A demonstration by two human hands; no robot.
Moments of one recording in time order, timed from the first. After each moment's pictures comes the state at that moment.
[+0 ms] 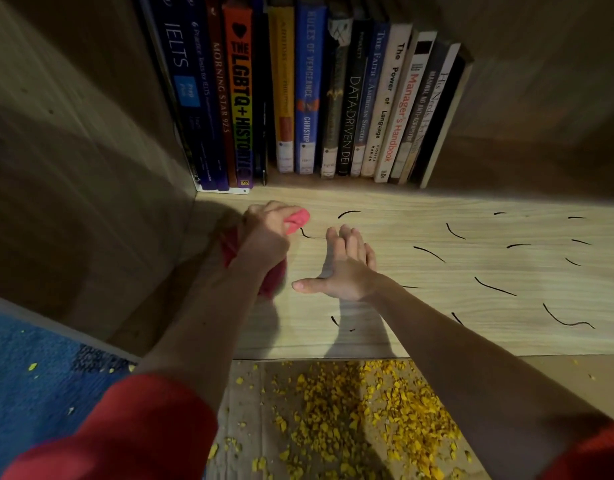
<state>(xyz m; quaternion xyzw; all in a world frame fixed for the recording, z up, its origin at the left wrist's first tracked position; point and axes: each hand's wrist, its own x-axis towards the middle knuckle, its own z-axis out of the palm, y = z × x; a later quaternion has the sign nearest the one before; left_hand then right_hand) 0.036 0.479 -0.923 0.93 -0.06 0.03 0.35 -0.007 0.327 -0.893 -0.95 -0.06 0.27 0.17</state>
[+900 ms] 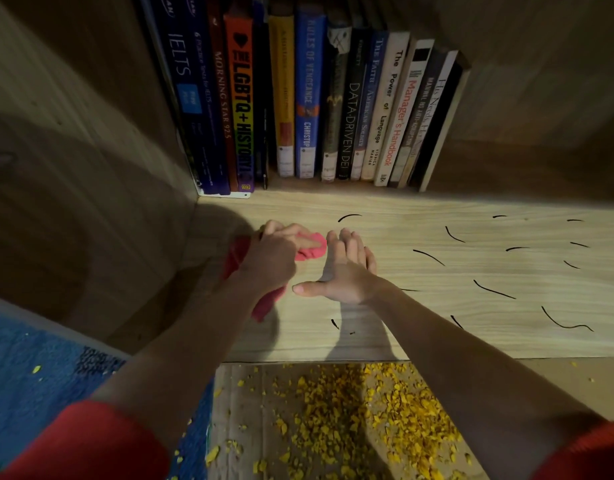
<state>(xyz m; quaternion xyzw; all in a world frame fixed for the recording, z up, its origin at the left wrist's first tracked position) 0.012 0.477 -0.919 0.94 -0.18 -0.02 0.29 -0.005 0.327 -0.897 -0.95 -0.06 0.25 0.17</state>
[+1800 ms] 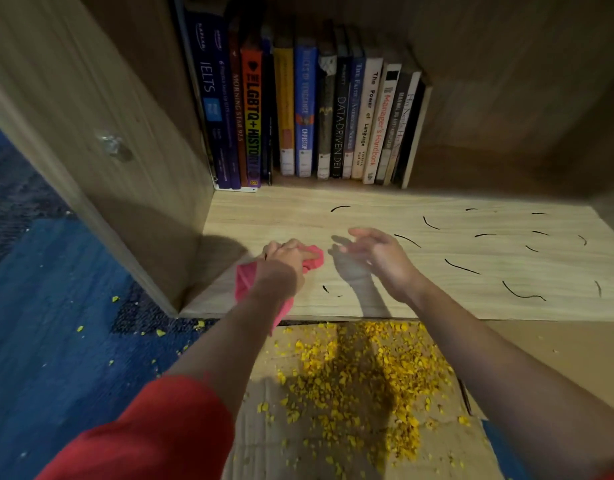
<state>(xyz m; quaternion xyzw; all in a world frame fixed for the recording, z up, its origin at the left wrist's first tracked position) -0.058 0.450 -0.900 0.97 -0.05 -0.10 0.22 -0.066 0.286 -0.842 -0.72 0.11 0.14 0.67</state>
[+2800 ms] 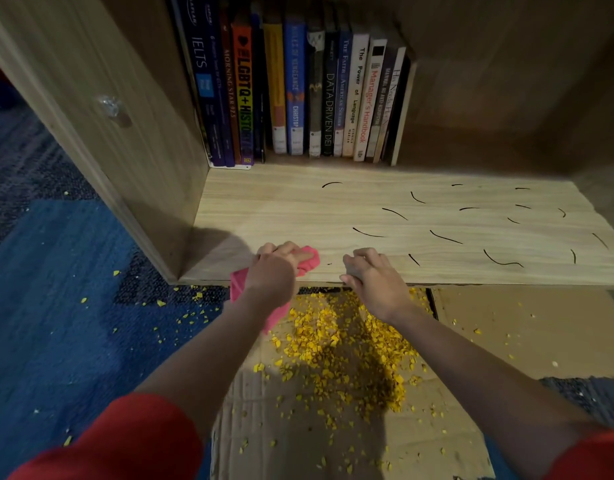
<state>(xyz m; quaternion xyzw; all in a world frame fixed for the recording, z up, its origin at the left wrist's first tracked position) -0.126 0.449 -0.899 0.98 -0.09 -0.08 0.17 -0.134 0.257 -0.895 -0.98 -0.11 0.07 0.14</state>
